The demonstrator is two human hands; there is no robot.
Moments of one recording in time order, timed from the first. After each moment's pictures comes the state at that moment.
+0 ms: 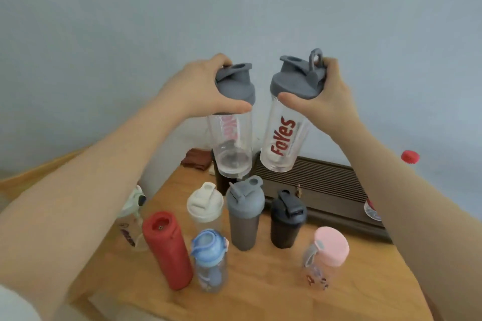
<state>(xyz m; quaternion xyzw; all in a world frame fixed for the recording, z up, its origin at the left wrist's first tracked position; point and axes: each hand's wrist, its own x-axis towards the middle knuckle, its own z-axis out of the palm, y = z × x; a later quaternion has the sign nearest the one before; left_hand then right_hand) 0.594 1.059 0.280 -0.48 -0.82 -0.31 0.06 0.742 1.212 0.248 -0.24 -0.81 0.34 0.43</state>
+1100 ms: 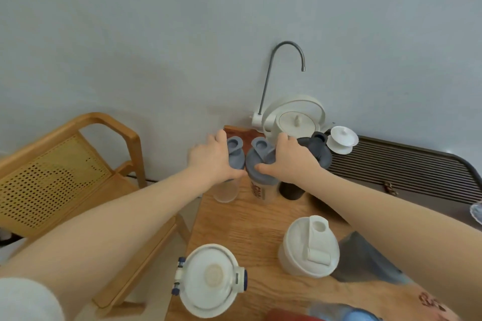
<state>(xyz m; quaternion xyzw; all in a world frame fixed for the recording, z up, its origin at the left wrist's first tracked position) 0.287 1.082 0.048 -0.47 -0.88 -0.03 -0.11 0.422 1.179 0.073 -0.41 -0.90 0.15 -0.04</state>
